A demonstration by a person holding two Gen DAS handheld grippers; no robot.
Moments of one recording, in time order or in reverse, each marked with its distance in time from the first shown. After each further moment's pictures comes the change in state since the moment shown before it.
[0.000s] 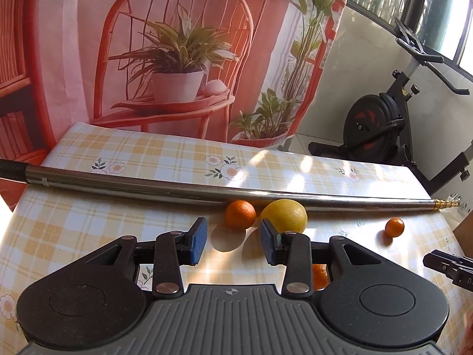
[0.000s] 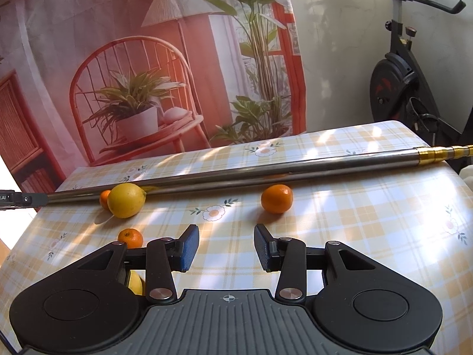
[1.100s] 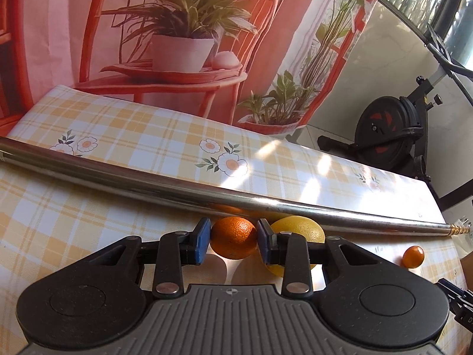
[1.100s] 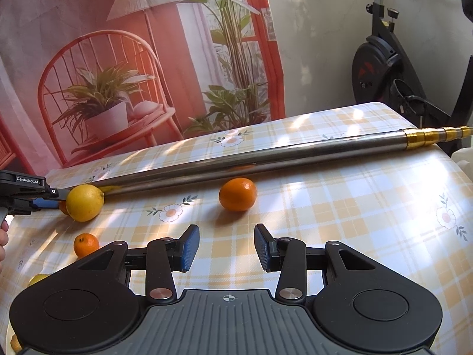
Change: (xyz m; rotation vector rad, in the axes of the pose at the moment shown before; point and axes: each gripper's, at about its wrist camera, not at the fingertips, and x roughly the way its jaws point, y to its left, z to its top) left arm 0.070 0.000 0.012 -0.099 0.070 0.006; right arm 0.036 -0.032 0.001 0.020 0.014 -0.058
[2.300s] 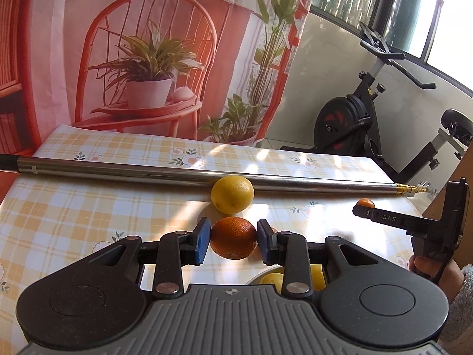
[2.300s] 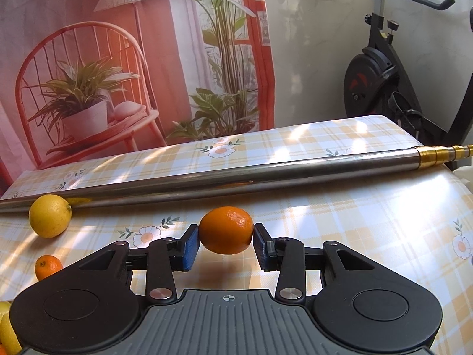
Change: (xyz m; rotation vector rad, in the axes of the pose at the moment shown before) left arm -0.119 -0.025 -0.069 0.160 -0.130 -0.099; right arm 0.039 0.010 0.010 -0.006 -0.029 -0.055
